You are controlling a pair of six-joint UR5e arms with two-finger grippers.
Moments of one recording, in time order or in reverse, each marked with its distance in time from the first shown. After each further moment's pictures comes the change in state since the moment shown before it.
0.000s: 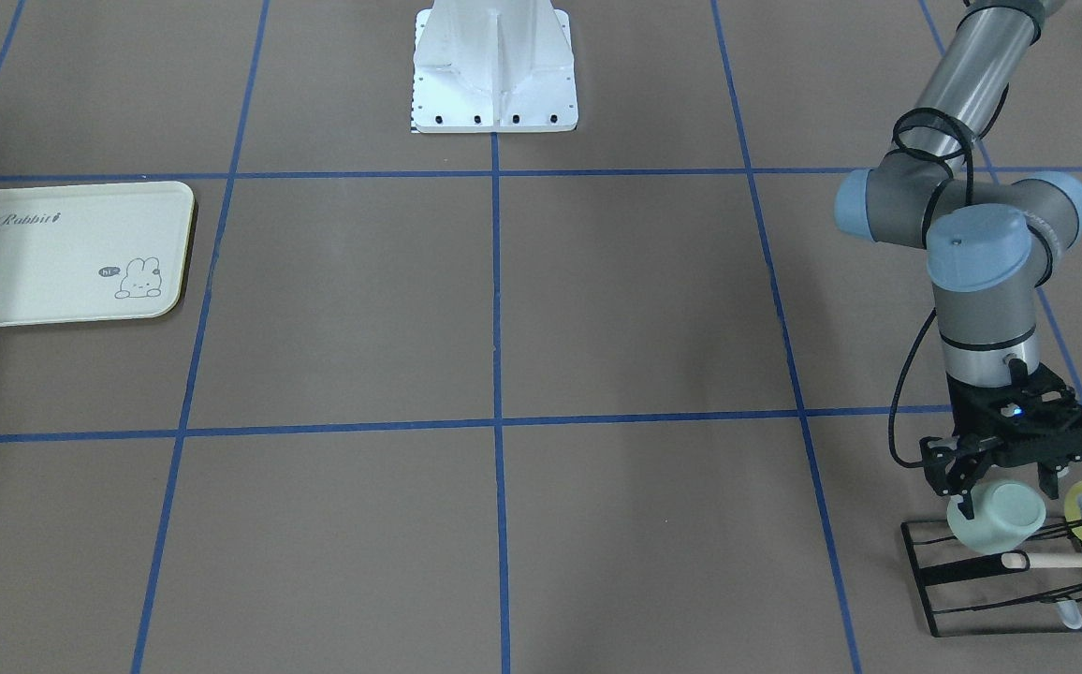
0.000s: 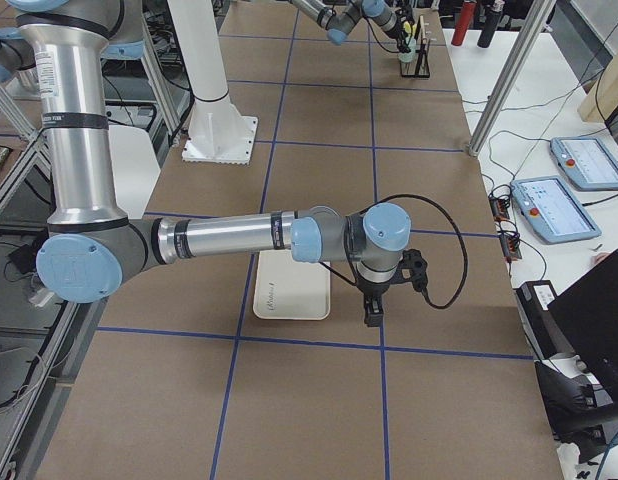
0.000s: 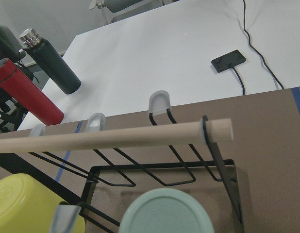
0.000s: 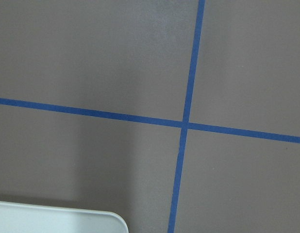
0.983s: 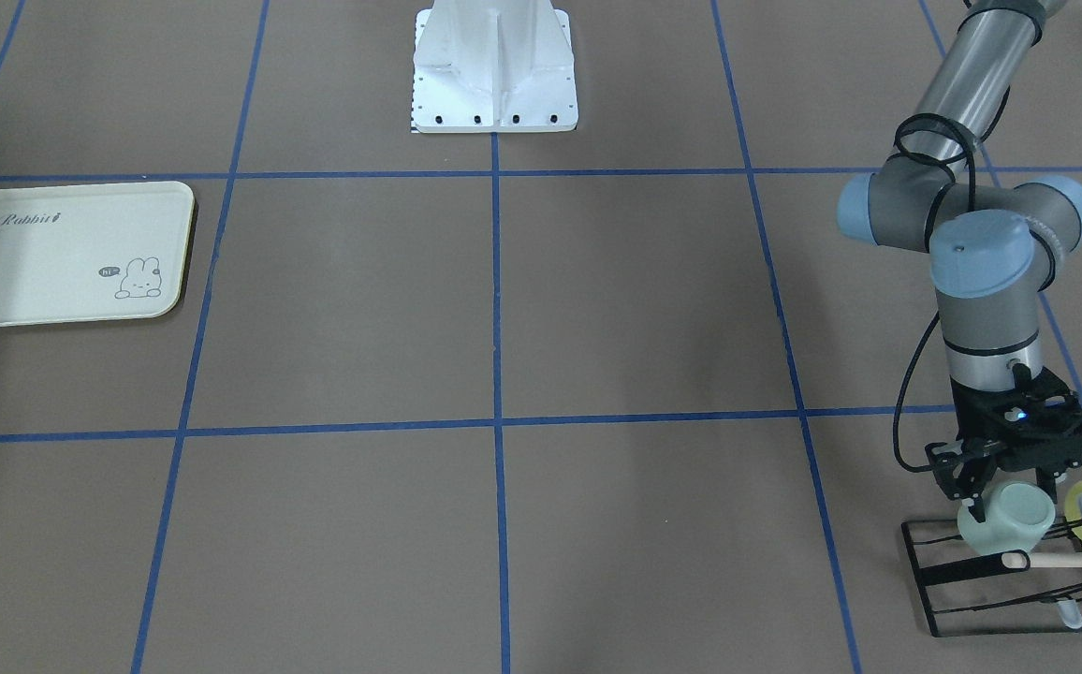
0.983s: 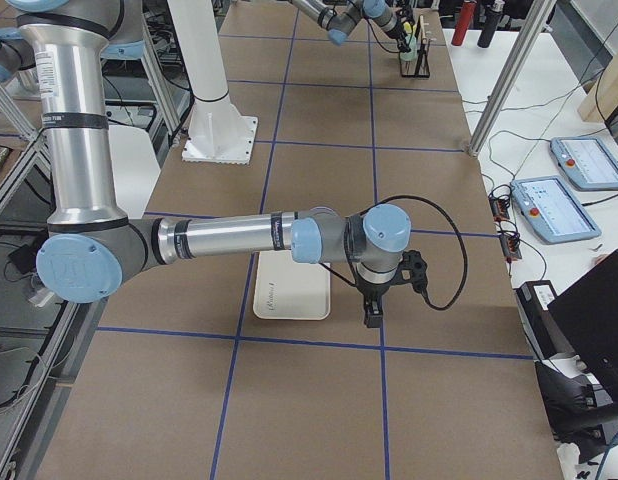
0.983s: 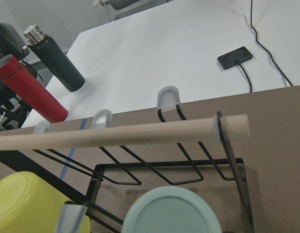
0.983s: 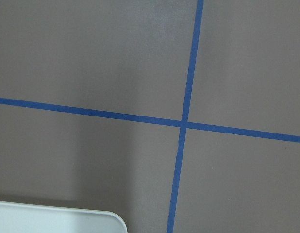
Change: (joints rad) left arm -0.002 -0.002 0.015 -0.001 -0.001 -0.002; right arm 0.000 0.000 -0.004 0.000 -0.002 -0.002
